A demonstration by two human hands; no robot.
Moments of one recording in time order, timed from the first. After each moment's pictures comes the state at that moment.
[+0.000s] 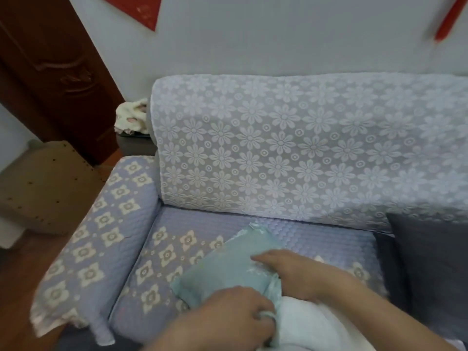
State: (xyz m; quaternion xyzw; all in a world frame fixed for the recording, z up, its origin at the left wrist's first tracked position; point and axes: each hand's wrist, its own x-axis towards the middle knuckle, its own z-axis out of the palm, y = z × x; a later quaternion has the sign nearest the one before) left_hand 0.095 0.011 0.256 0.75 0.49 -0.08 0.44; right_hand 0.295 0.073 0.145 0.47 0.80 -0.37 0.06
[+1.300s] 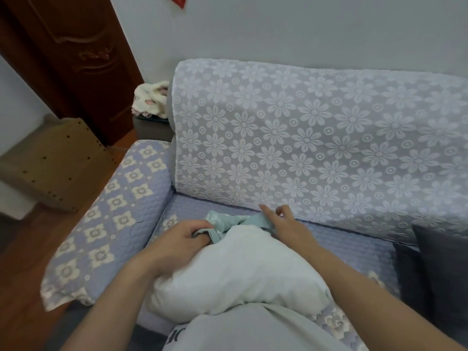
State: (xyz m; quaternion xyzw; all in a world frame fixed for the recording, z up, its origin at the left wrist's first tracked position) left_hand -0.043 0.096 0.198 0.62 0.61 0.16 0.47; right_hand 0.238 0.159 0.086 0.57 0.79 -0.21 -0.04
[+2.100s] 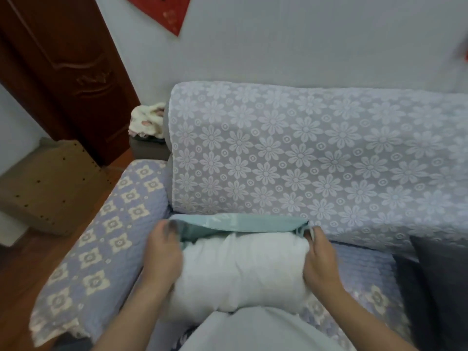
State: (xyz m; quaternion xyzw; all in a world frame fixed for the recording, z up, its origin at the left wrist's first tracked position) left_hand -0.031 0.097 0.214 0.45 0.76 0.39 0.27; right_hand 0.242 0.100 0.151 0.69 0.50 -0.29 -0.44
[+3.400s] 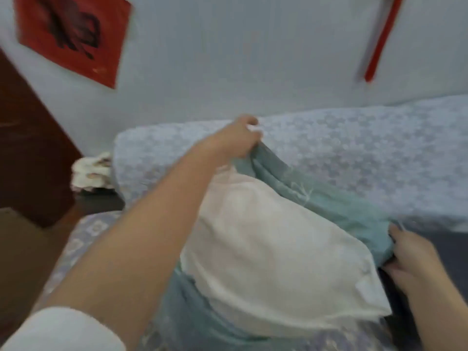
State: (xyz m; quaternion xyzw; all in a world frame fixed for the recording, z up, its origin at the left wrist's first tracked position) left_hand 0.176 0.338 0.382 0.72 0.49 0.25 0.42; right_hand 0.424 0.112 0.234 0.67 0.04 -0.38 -0.63
